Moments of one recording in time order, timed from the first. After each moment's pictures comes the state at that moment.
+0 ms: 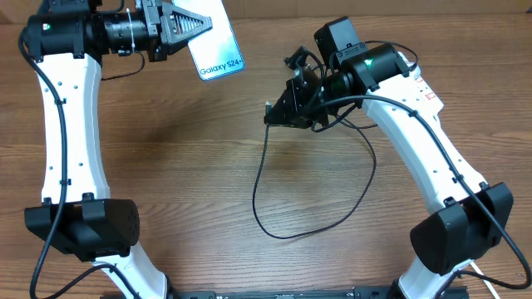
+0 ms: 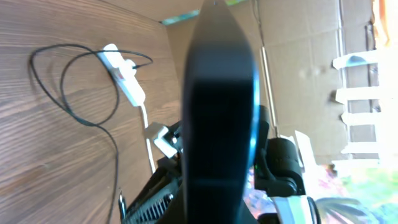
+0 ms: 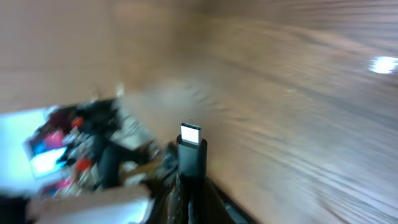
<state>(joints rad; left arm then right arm) 0.09 1.94 2.18 -1.13 1.30 -0.42 0.40 1.86 1.81 -1.17 -0.85 0.36</state>
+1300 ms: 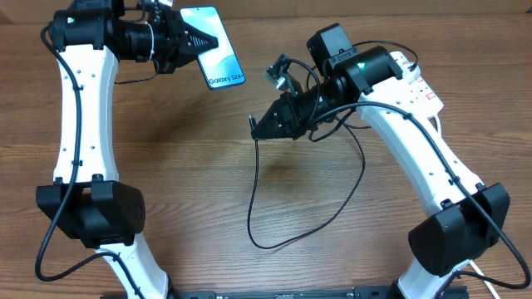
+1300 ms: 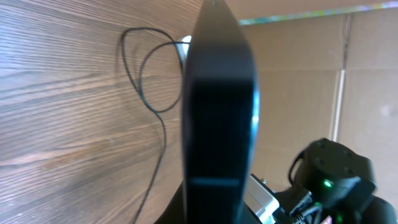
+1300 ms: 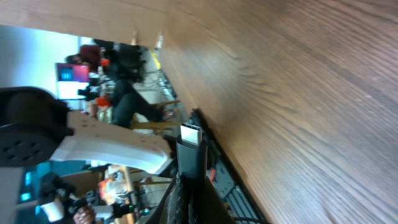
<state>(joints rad) 0.05 2.01 2.18 -1.24 1.01 -0.41 0.44 1.86 1.81 -1.25 -1.03 0.07</state>
